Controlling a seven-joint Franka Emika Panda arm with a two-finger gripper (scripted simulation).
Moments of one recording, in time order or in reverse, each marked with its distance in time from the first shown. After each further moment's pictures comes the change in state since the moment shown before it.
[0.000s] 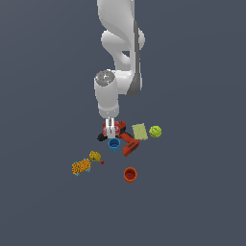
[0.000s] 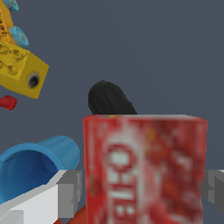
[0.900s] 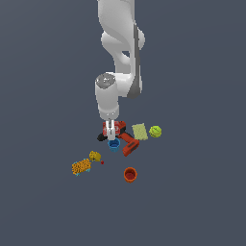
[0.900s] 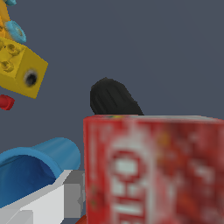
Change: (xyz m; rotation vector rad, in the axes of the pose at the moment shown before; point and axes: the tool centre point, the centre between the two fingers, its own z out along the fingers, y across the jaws) arm 0.000 -0.003 0.010 0.010 0.002 0.001
